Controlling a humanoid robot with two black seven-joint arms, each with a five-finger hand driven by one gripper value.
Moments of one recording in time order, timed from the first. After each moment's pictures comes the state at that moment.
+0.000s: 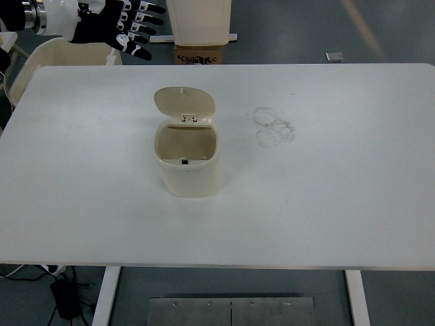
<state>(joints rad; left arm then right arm) -1.43 0.62 -0.27 -0.85 0.23 -0.61 0.22 0.01 0.00 0.33 0.20 -0.14 0.03 0.07</state>
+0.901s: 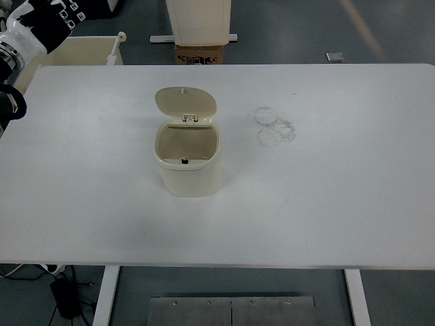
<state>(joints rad) -1.07 0.46 -0.67 -0.49 -0.20 -0.46 0.01 0.02 0.00 0.34 0.20 -0.14 0.03 0.07</state>
